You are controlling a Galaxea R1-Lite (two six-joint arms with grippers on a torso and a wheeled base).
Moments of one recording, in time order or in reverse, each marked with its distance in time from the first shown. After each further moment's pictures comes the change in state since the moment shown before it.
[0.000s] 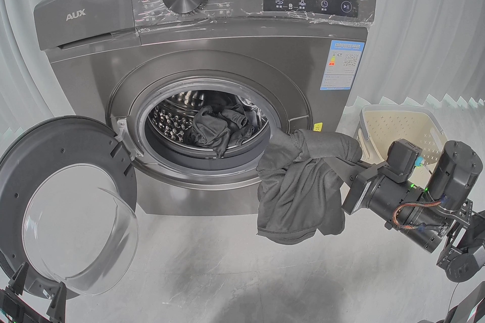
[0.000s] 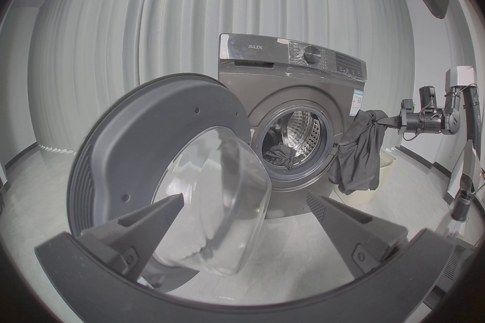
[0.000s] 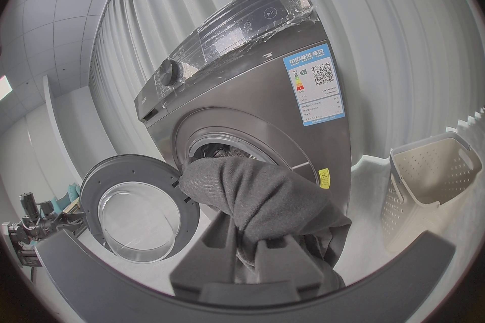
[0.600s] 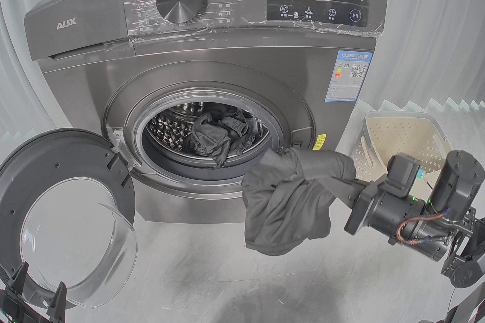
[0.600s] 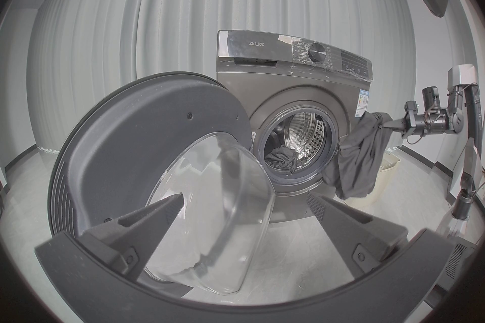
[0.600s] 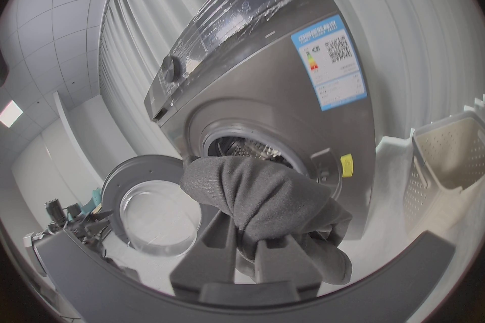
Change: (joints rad) left arm 0.000 0.000 0.000 0.000 0.001 0.008; right arm 0.023 -0.031 0.047 0.032 0.111 0.095
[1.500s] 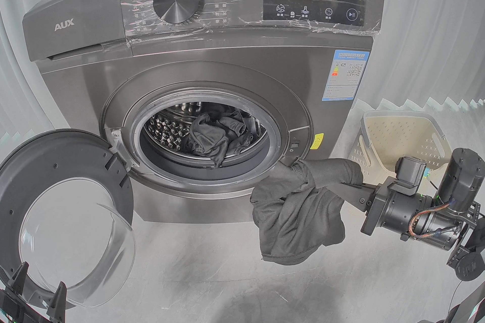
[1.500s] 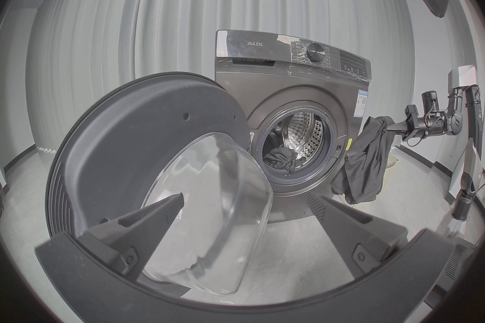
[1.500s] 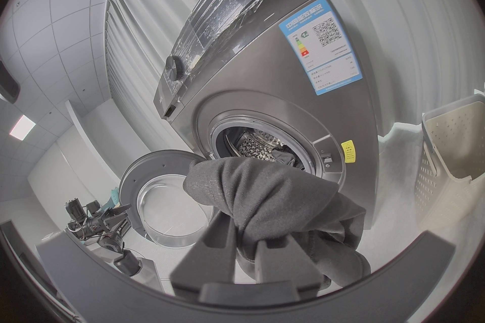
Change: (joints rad) left arm 0.001 0.000 0.000 0.000 0.000 -0.002; right arm -0.117 -0.020 0.044 0.006 0.230 0.048
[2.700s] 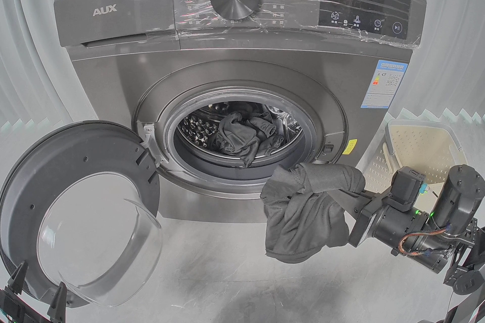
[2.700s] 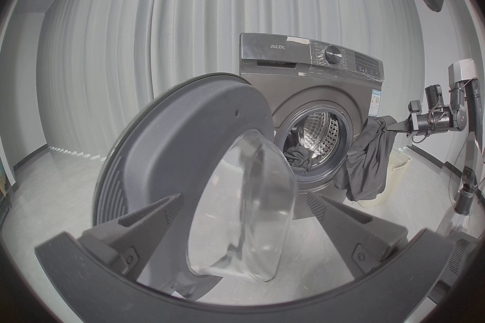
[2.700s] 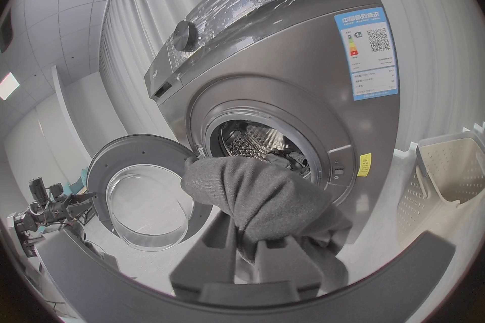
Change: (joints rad) left arm 0.003 0.000 0.000 -0.001 -0.001 0.027; right arm 0.150 0.000 0.029 -0.012 -0.348 -0.135
